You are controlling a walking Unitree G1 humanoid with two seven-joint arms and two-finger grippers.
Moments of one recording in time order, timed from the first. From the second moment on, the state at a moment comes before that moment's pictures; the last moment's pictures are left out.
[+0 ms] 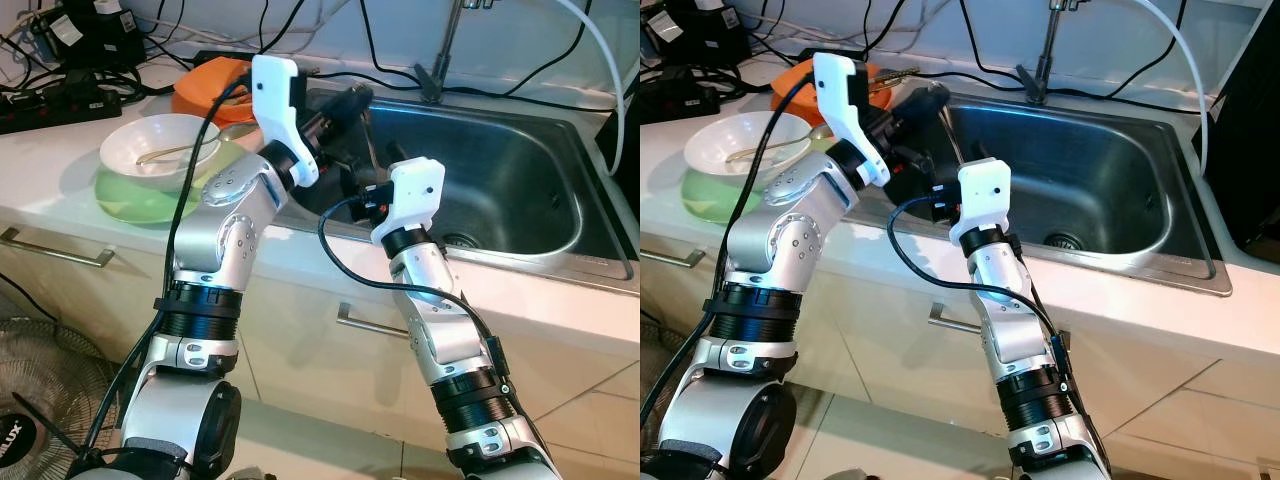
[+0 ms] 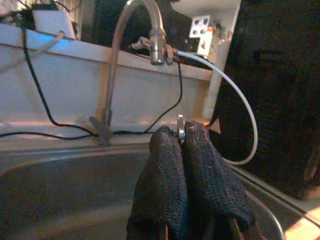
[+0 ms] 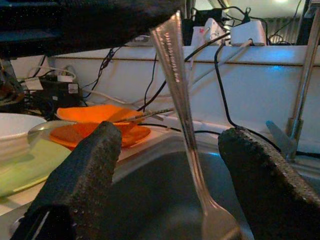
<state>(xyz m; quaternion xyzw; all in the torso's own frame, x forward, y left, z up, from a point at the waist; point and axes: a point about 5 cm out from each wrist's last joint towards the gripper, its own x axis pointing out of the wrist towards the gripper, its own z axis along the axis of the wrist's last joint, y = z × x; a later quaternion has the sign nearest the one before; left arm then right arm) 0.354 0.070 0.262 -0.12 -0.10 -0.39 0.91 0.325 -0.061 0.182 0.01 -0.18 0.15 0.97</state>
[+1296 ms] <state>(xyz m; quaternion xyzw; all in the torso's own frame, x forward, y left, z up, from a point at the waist) 0.347 0.066 0.261 -0.10 -0.08 -0.42 0.90 0.337 -0.073 0.168 0.00 -0.14 0.11 0.98</state>
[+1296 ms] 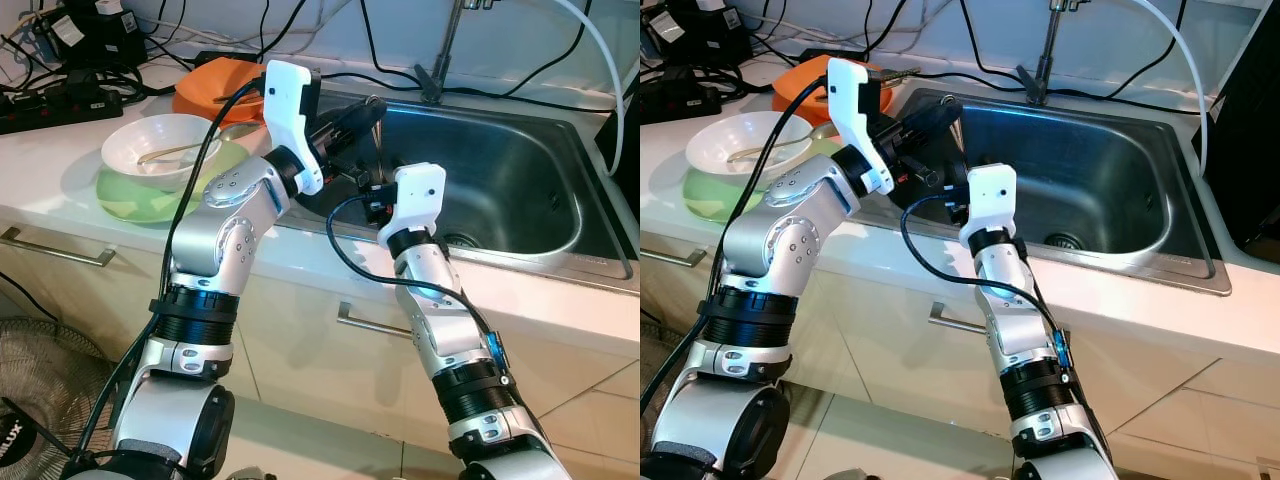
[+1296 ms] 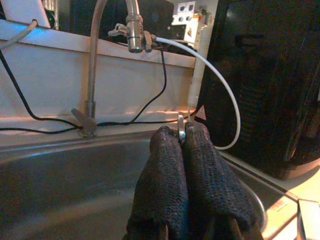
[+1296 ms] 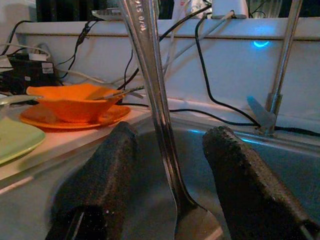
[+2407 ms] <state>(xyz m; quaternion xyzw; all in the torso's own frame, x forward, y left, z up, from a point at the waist) 0.348 0.067 0.261 -0.11 -0.08 -0.41 0.90 0.338 -0.073 0.162 0.00 -0.13 0.10 0.99</state>
